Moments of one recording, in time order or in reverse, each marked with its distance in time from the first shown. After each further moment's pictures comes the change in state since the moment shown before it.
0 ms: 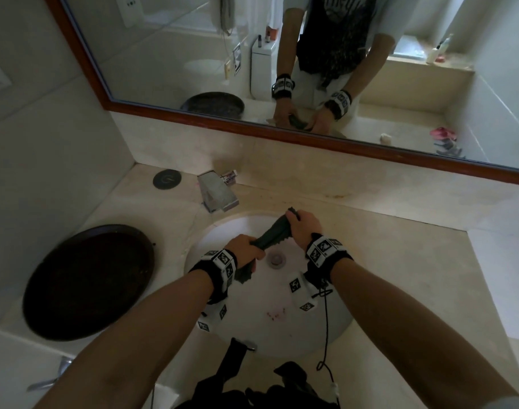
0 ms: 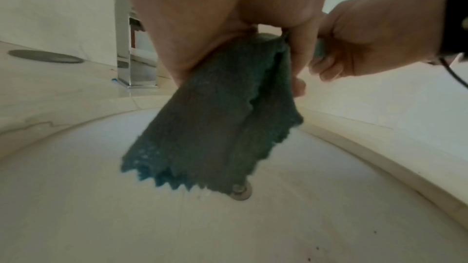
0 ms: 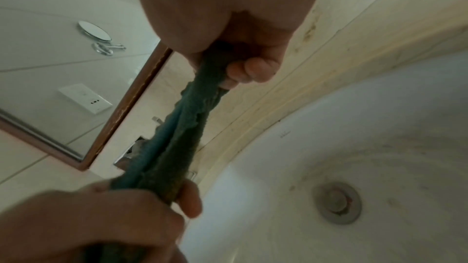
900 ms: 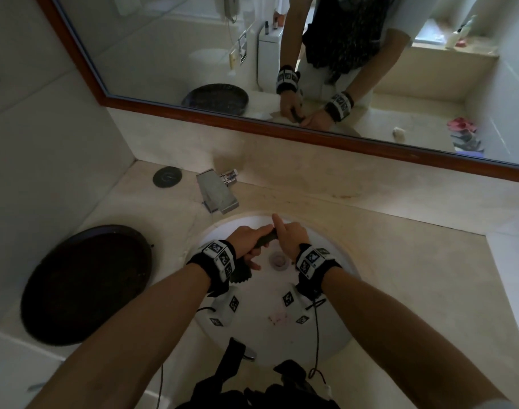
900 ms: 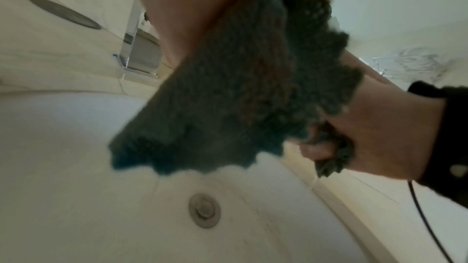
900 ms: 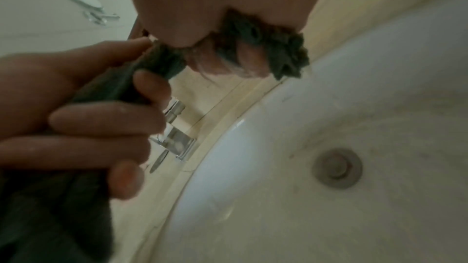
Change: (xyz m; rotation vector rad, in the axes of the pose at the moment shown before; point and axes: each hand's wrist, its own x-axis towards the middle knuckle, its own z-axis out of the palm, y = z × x) left_hand 0.012 0.027 -0.012 -0.380 -0.090 -0.135; right_hand 0.000 -0.005 0.026 0.029 -0.223 -0.027
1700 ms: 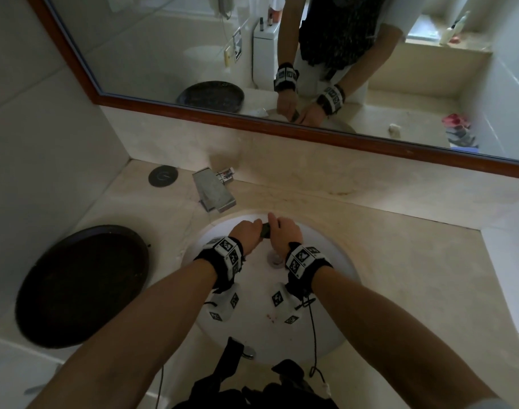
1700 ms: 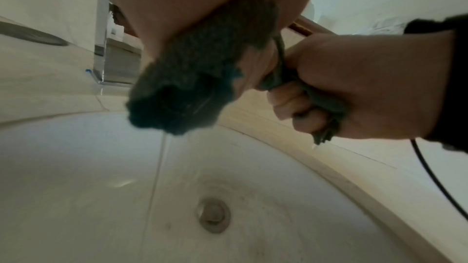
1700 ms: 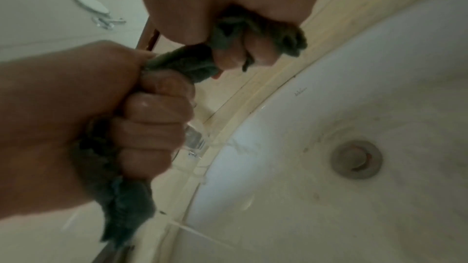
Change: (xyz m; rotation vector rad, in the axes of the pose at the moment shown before) left_hand 0.013 0.005 0.008 0.433 0.247 0.109; right_hand -0.002 -0.012 0.013 -0.045 0.093 0.024
